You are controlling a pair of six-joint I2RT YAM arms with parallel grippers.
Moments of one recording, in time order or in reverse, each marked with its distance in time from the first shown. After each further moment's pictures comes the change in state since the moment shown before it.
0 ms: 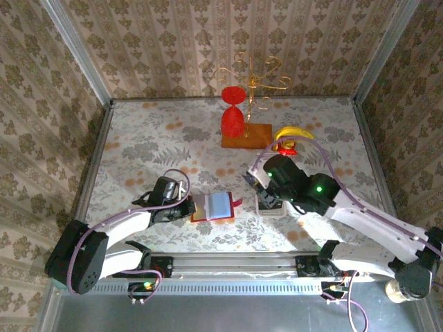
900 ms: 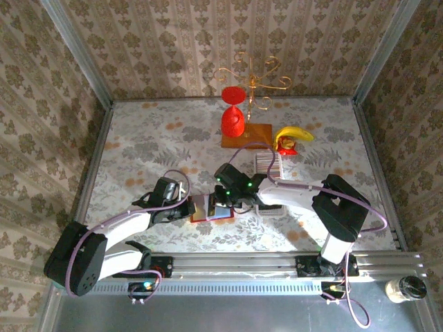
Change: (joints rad) left arm -0.012 -0.012 -0.004 -0.008 -0.019 0.000; right arm 0.055 0.621 0.010 0.476 -0.259 0.977
